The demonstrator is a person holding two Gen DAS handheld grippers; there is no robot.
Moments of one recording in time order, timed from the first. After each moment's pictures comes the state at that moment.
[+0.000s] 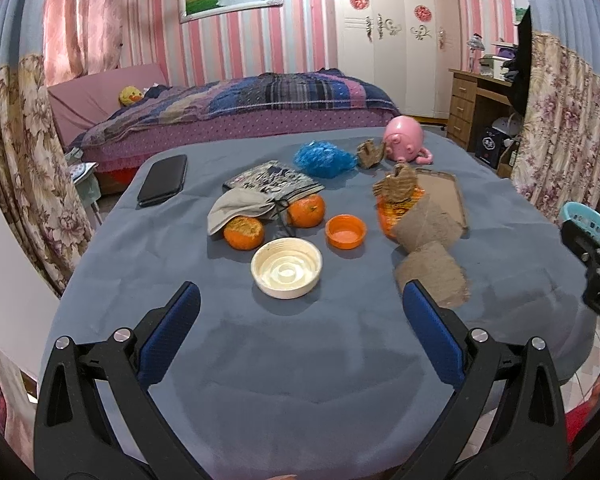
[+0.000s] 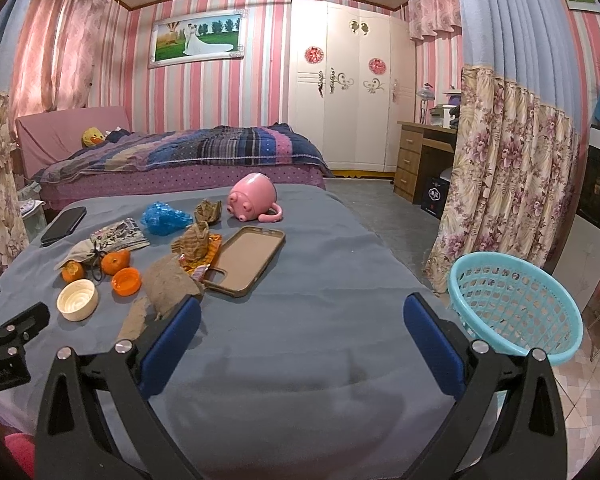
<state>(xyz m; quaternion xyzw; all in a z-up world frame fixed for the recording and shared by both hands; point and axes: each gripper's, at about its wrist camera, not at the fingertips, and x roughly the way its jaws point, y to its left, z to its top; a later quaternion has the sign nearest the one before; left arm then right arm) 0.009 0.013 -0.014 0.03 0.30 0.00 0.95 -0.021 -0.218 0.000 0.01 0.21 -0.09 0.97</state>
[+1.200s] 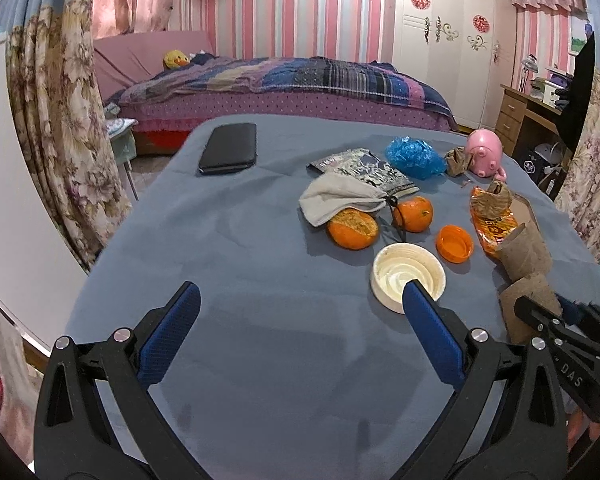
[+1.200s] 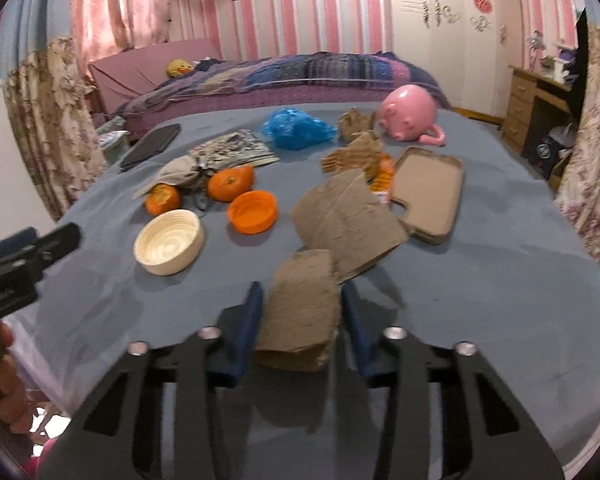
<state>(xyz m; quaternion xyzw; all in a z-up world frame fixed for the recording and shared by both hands) 0.045 0.100 -0.030 -0.03 0.33 0.07 0.94 0.049 -0.119 -0.050 0.02 0.34 0.11 0.93</state>
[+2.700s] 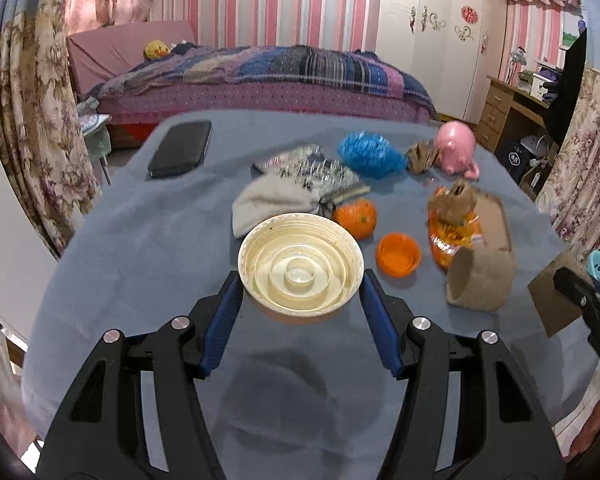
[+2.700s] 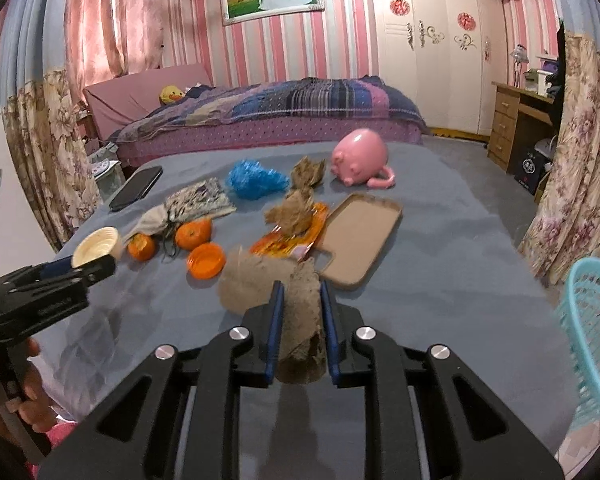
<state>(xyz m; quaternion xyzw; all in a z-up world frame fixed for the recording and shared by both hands) 0.066 0.048 -0.015 -0.04 0.34 0.04 0.94 0.047 -0.181 -0.005 0.02 0.30 0.09 0.95</state>
